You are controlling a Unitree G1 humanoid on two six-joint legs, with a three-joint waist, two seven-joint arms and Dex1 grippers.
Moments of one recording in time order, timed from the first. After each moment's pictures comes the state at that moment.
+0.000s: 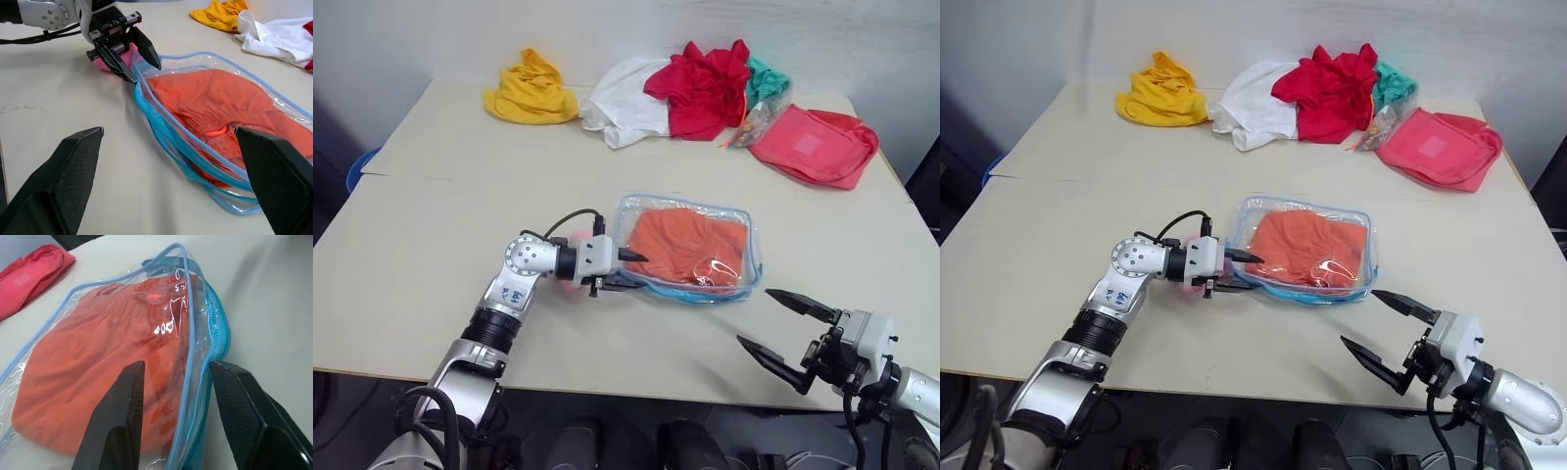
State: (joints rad) left arm -0.70 0.38 -0.22 0.45 -0.07 -0.30 -1.15; right arm 0.36 -0.62 -0.32 -0.47 0.54 0.00 0.94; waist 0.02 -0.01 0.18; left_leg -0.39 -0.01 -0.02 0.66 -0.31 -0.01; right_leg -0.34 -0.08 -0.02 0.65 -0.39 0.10
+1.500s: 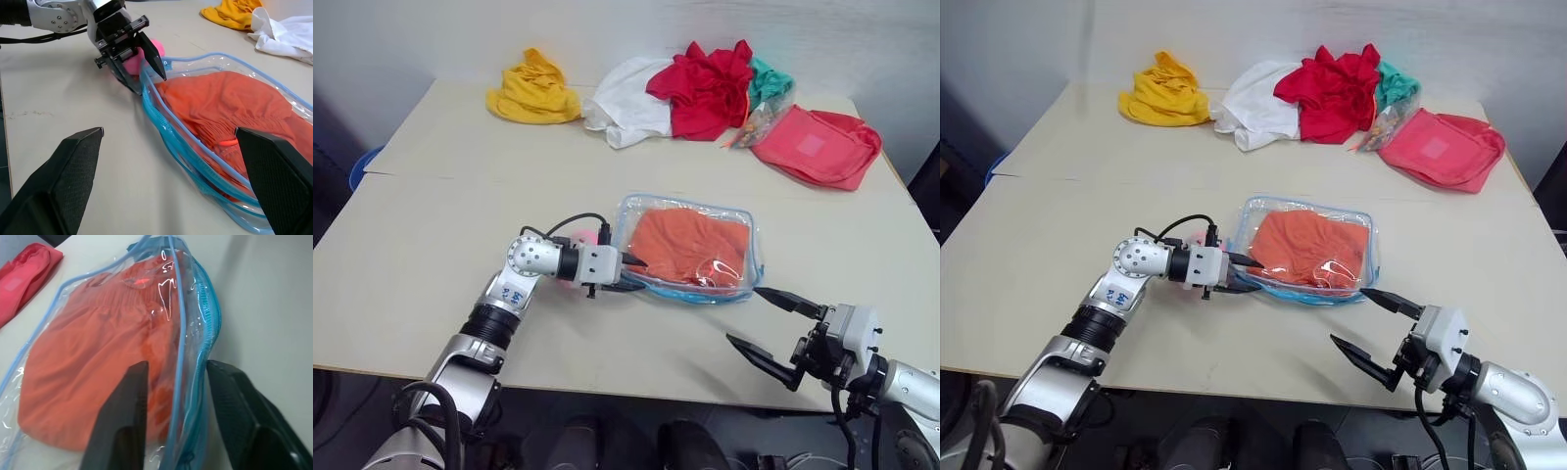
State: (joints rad) left arm -0.73 0.40 -0.26 0.49 0.01 -0.40 -1.12; right arm 0.32 -0.62 -0.29 -0.51 0.53 0.07 0.92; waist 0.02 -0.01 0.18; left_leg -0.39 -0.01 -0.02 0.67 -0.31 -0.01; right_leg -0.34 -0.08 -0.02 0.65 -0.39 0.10
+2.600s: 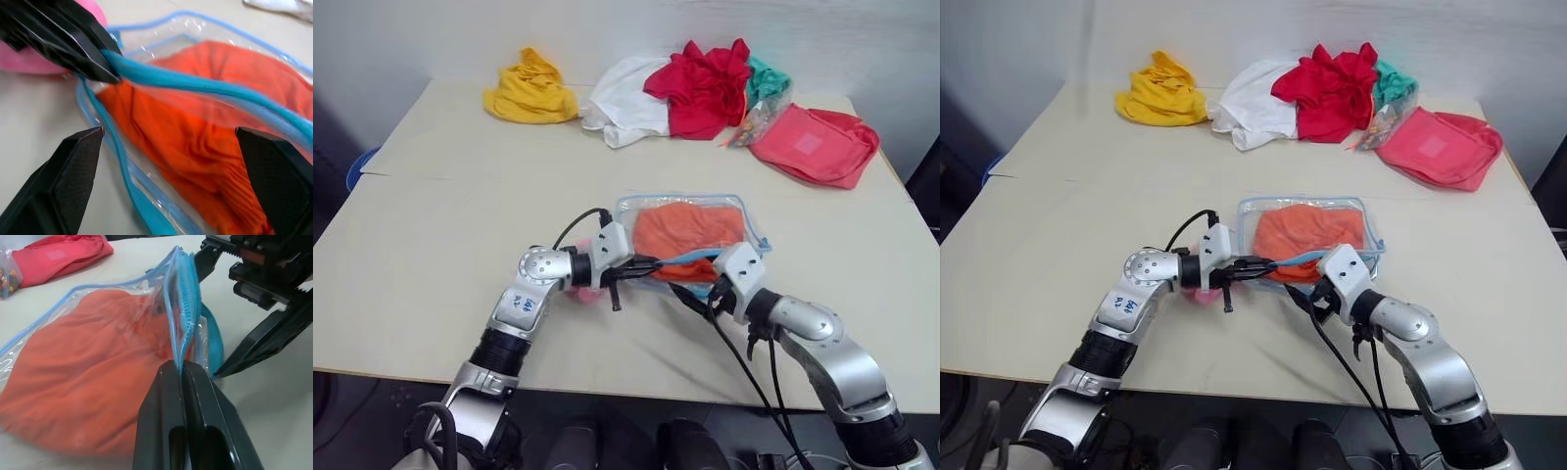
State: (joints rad) left arm -0.58 0.31 -0.20 0.13 -0.12 0.16 -0.95; right arm -0.18 -0.56 0.15 -0.42 0.20 0.51 0.49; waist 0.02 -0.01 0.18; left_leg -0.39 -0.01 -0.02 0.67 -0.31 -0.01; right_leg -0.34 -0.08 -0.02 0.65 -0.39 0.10
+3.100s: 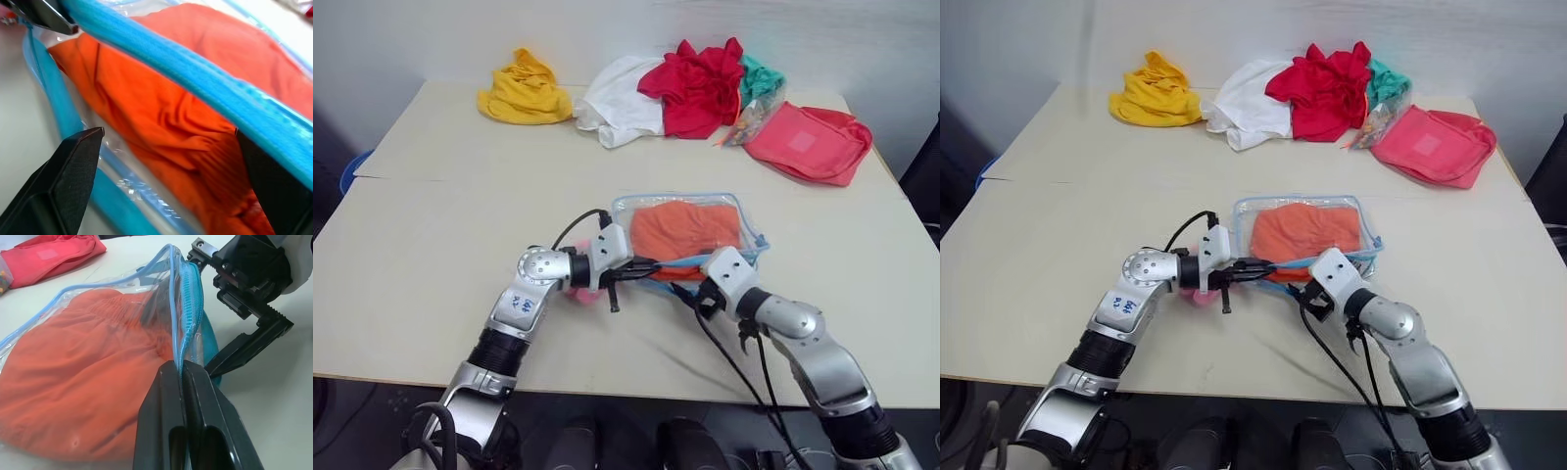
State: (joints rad) left arm -0.58 0.32 -0.21 0.14 -0.12 0.15 -0.96; right arm -0.20 -0.51 0.18 -0.36 0.05 0.50 0.47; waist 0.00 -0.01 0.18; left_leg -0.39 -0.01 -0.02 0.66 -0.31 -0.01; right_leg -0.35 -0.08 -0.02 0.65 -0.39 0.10
